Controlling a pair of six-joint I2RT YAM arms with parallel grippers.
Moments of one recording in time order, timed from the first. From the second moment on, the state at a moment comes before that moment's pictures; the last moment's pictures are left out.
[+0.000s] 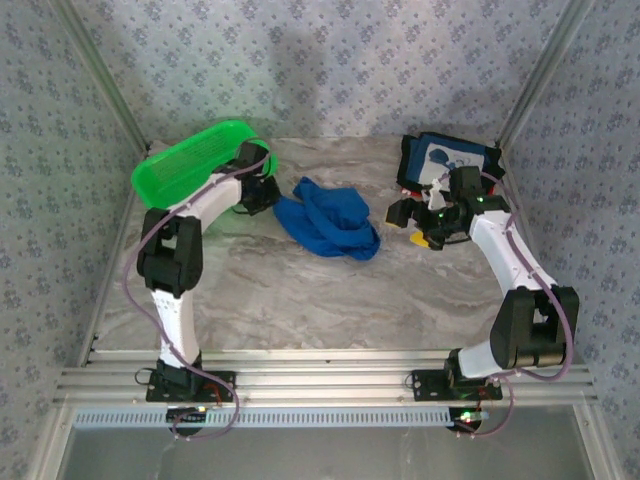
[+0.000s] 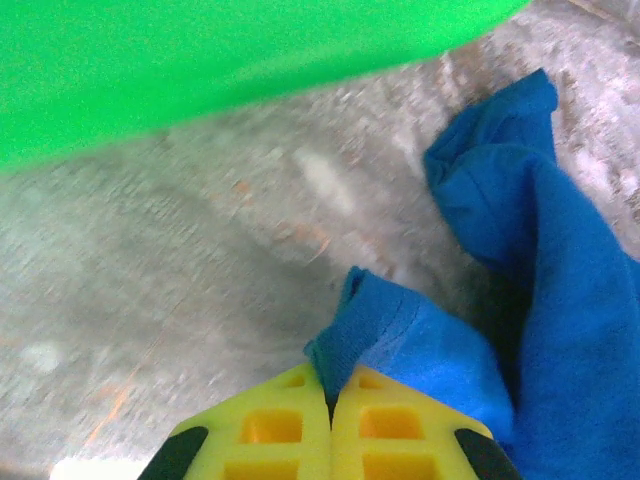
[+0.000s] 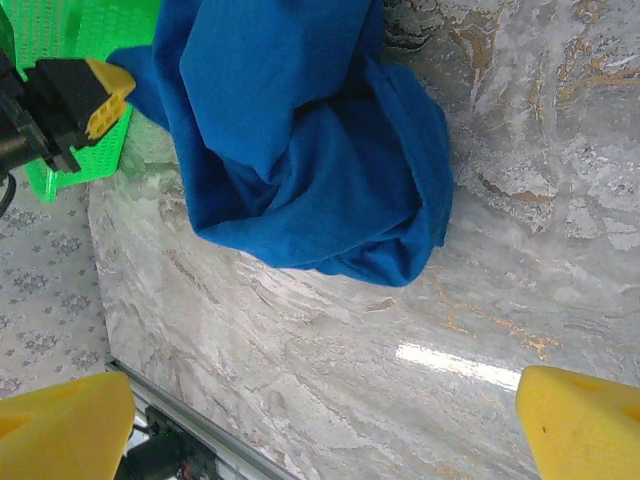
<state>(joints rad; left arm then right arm) -0.33 2.06 1.63 -0.61 0.12 -0.74 0.05 1.43 1.14 -0.81 -0.67 0.38</state>
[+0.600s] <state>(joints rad) -0.19 2.25 1.99 -0.70 0.03 -0.74 0.16 1.39 1.08 -0.76 -0.63 0.43</state>
